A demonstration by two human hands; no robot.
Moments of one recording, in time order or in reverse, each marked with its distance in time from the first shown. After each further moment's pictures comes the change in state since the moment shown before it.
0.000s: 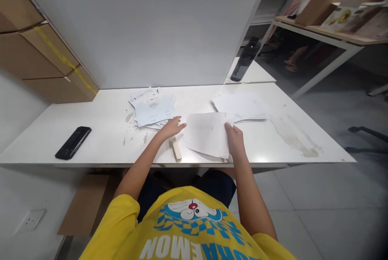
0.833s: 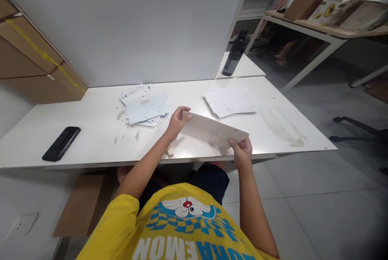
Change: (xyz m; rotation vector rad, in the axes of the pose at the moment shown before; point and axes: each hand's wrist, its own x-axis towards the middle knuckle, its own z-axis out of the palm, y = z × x) left_hand -0.018 0.063 0.053 -0.436 0.069 0.305; right_hand -0.045 0.023 -0.060 0.020 0.087 -0.225
